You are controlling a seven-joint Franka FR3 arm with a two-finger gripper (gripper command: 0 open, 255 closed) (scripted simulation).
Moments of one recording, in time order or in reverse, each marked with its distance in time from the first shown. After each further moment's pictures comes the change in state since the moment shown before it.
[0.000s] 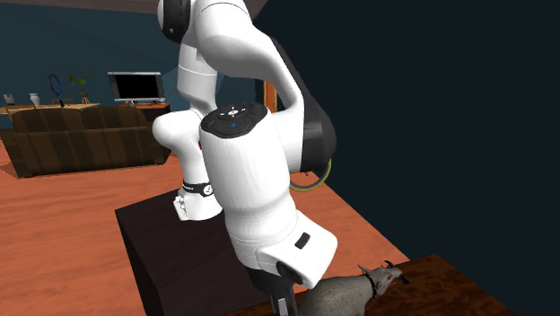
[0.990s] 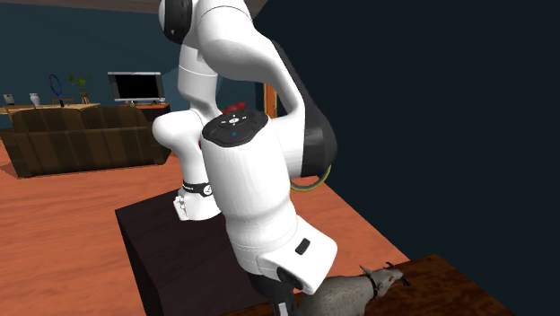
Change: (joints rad) arm -0.005 0.016 0.007 0.000 0.015 0.012 -0.012
